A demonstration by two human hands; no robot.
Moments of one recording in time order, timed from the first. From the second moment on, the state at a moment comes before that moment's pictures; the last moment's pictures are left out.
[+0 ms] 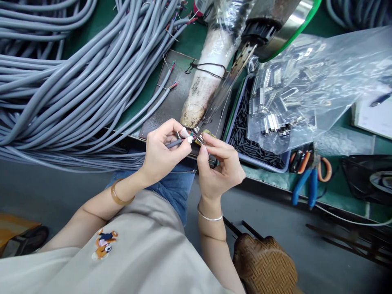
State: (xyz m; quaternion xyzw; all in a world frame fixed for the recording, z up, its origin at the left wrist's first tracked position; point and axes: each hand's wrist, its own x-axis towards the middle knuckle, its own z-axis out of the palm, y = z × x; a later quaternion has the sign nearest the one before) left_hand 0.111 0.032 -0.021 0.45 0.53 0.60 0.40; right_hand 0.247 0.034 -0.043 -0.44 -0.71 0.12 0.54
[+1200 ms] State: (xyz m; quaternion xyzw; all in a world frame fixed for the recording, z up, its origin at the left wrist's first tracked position) left_hand 0.092 0.032 -0.023 0.54 0.52 0.52 0.41; right_hand 0.246 0.034 -0.039 -0.46 -0.70 0.14 0.53
